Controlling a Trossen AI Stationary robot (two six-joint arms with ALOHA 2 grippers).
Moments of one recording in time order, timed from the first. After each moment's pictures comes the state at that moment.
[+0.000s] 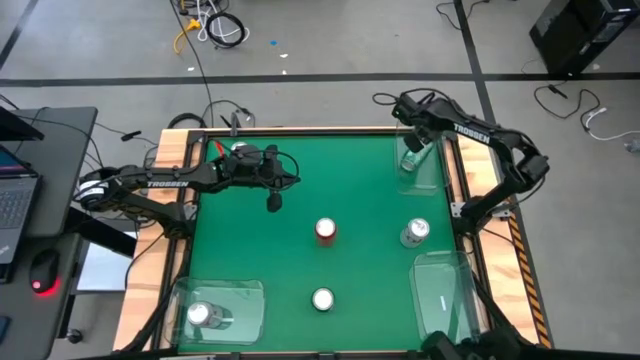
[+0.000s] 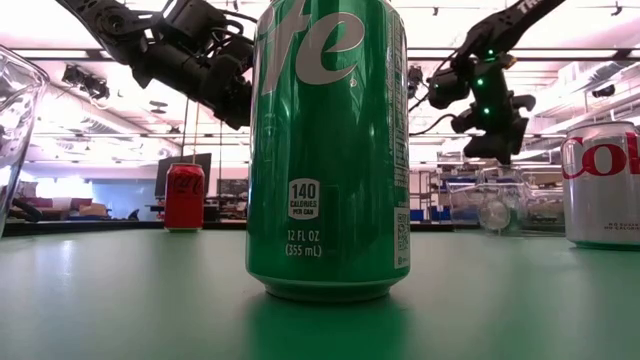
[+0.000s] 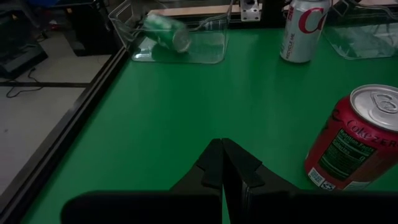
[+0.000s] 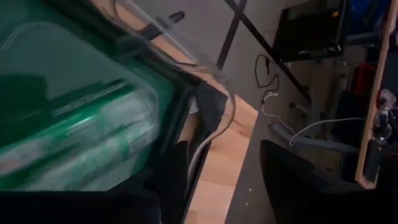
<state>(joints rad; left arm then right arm) 0.35 1.25 0.65 0.19 0.16 0.17 -0.86 1.54 1.18 -1.10 0.74 0.17</state>
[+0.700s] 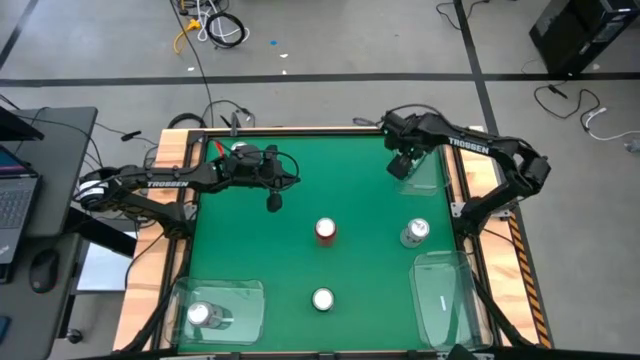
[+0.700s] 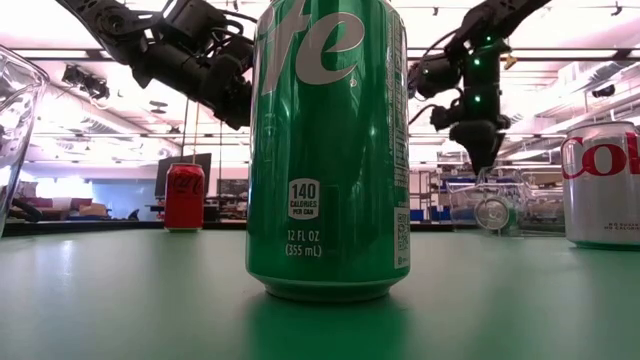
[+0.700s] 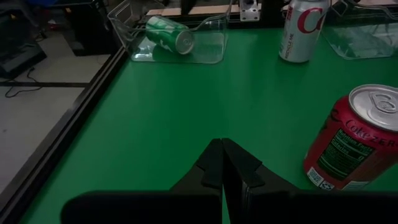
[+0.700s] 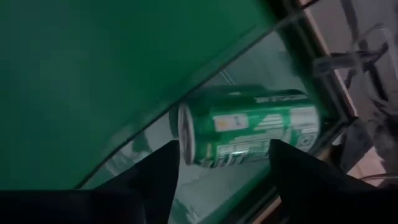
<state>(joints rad) 0.35 1.25 0.65 0.19 0.16 0.17 -0.65 1.50 1.13 -1.09 0.30 0.02</state>
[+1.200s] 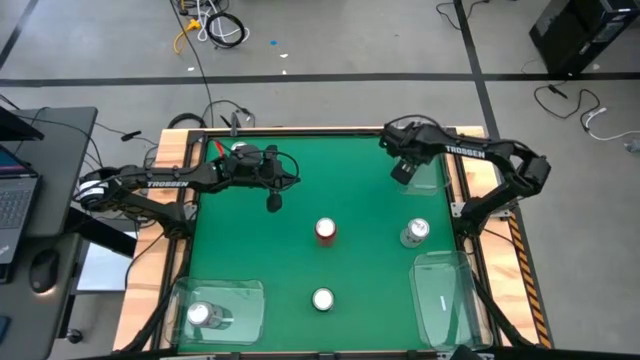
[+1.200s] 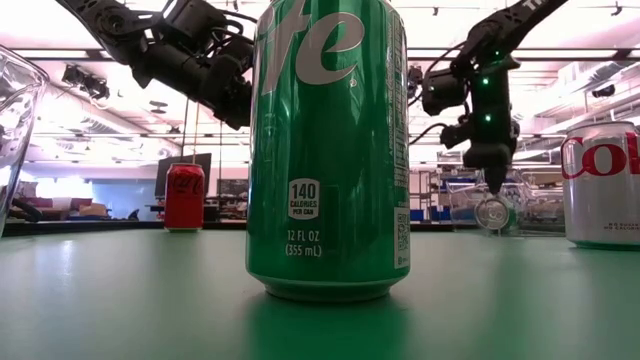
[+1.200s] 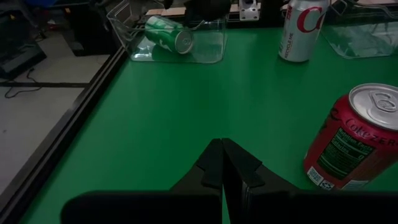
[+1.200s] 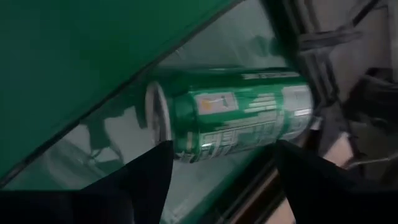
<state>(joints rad) 0.35 1.25 0.65 0.19 0.17 0.17 -0.63 1.50 1.00 -1.00 0.48 0.04</state>
